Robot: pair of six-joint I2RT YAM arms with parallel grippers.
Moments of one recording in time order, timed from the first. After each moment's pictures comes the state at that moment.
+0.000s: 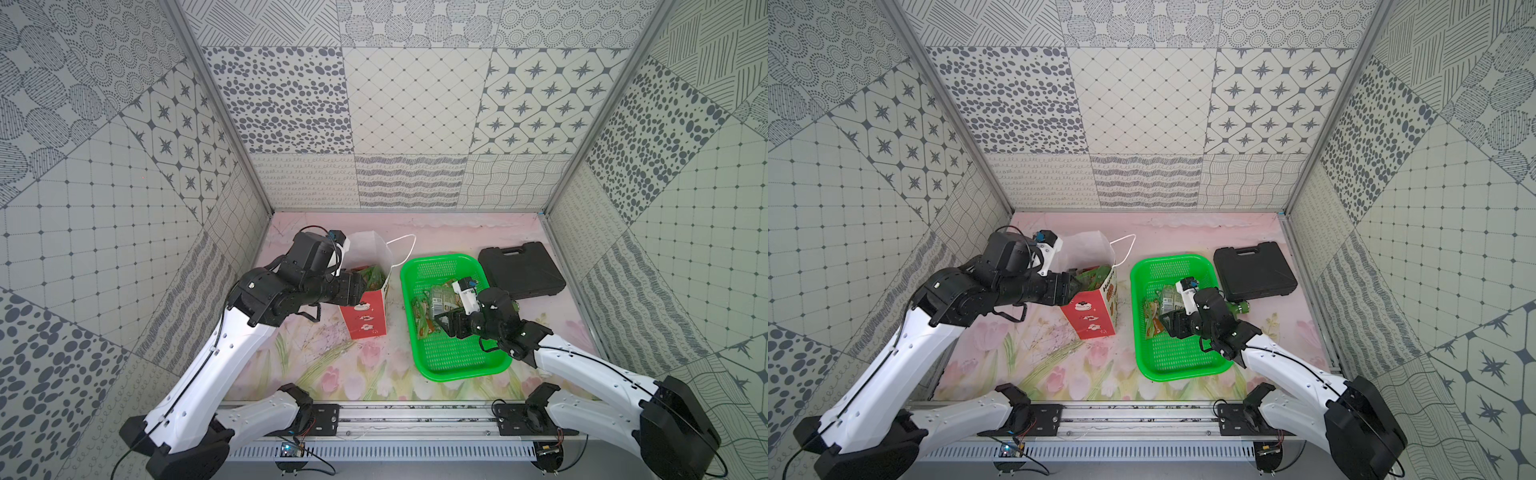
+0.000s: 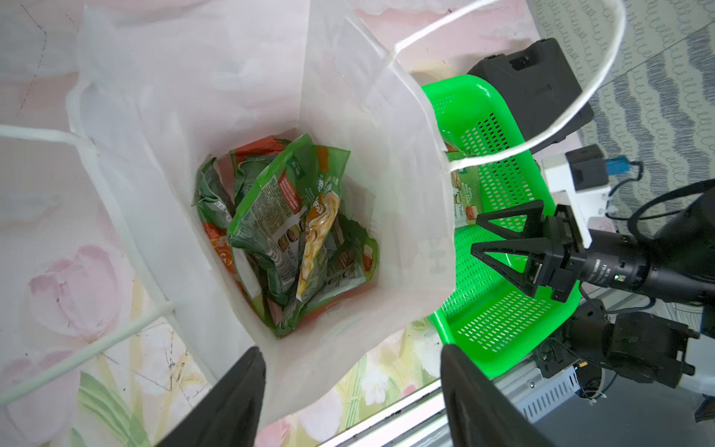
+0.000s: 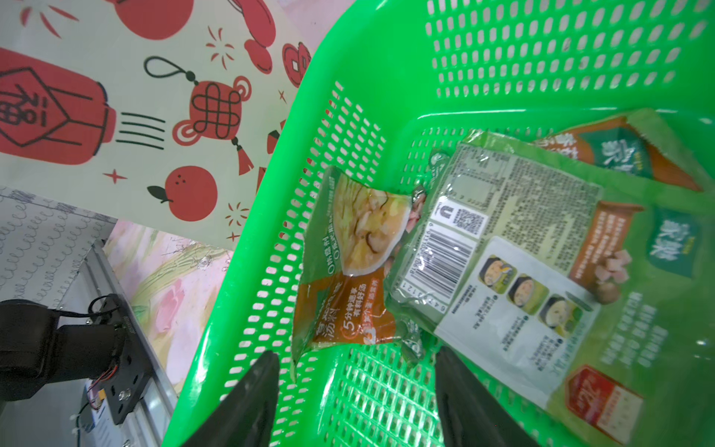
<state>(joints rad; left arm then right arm) -0.51 1.08 1.42 -1.16 0.04 -0.32 0.66 1.08 0.51 -0.08 -0.23 0.44</state>
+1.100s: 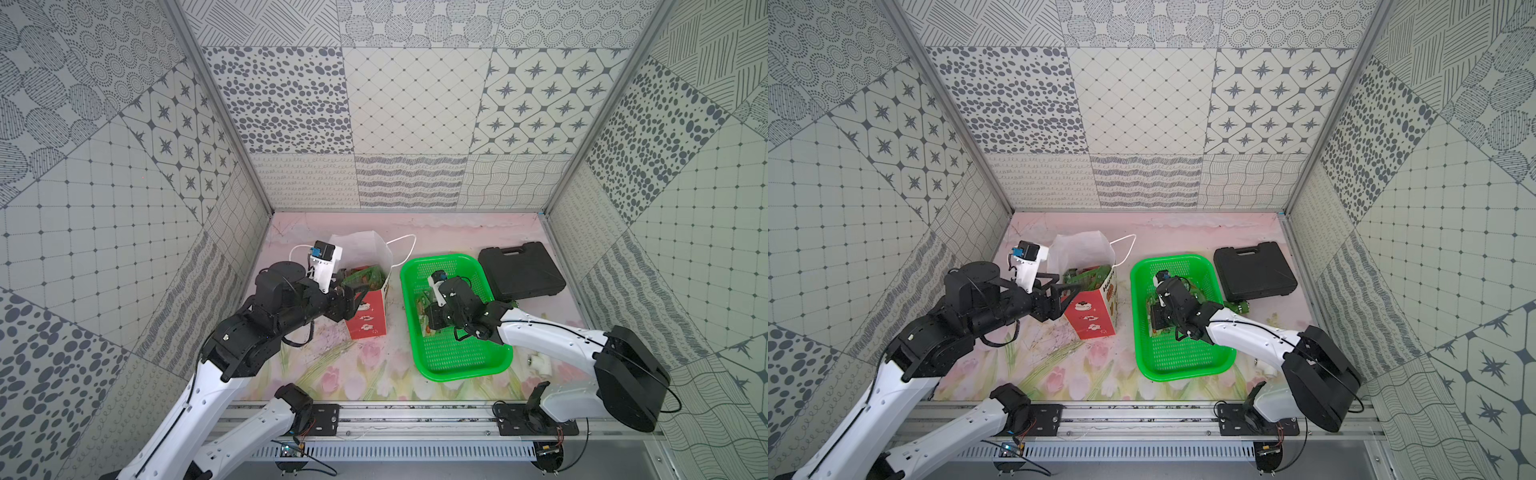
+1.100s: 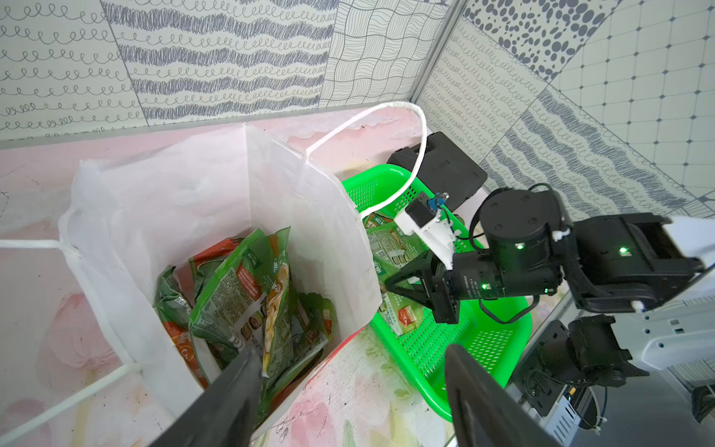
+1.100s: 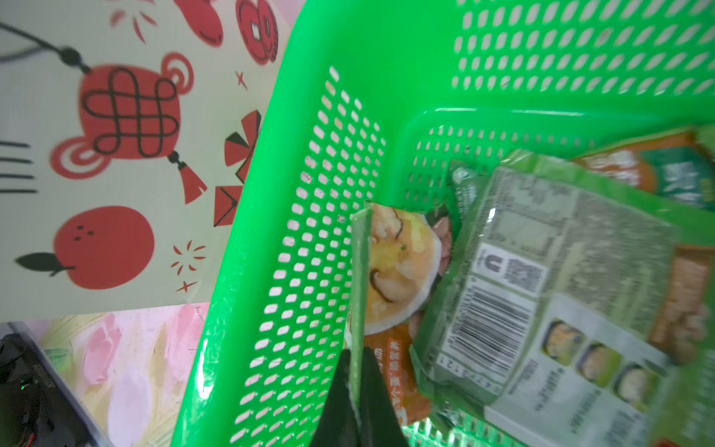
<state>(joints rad) -0.51 0.80 1.17 -0.81 0.14 -0.22 0.81 1.35 0.79 -0.25 0.05 0.49</state>
